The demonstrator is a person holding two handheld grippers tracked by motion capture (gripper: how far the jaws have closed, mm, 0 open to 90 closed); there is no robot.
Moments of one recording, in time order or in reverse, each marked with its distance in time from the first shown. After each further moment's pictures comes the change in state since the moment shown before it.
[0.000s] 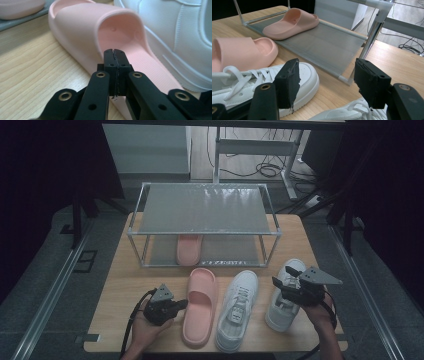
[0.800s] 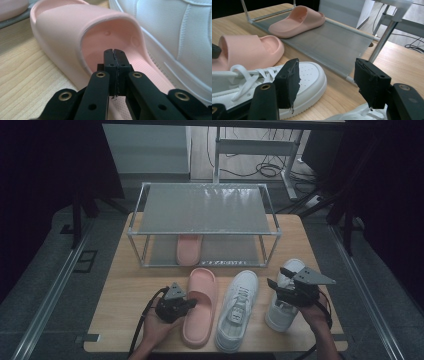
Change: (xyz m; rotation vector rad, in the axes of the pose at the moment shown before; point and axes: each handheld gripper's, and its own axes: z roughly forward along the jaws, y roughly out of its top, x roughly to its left) left arm -0.007 0.010 0.028 0.039 0.003 0.022; right arm 0.009 0.000 0.009 0.015 0.034 -0.011
